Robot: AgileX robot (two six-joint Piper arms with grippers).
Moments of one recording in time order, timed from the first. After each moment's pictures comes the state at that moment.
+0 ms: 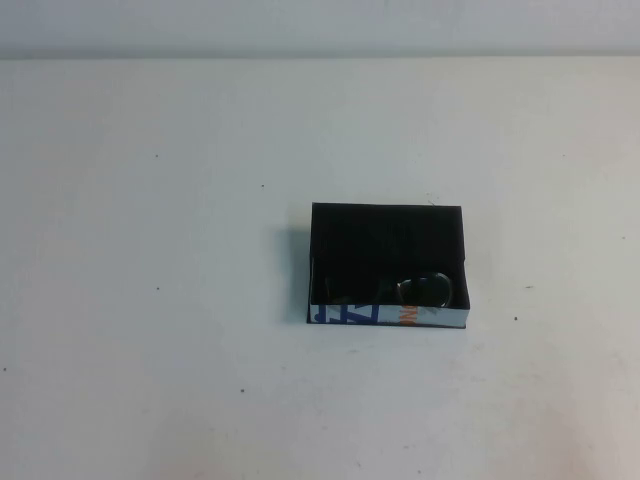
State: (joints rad) right arm 0.17 -0.01 0.03 0.07 0.31 0.17; left arm -0.06 -0.02 0.02 -0.01 0.36 0.08
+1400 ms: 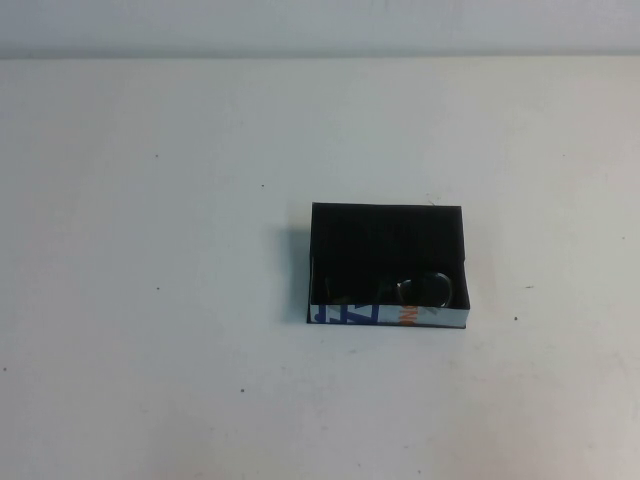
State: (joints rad) right arm 0.17 -0.01 -0.32 0.18 0.42 0.17; left arm -0.06 -0.02 0.02 -0.01 0.36 0.08
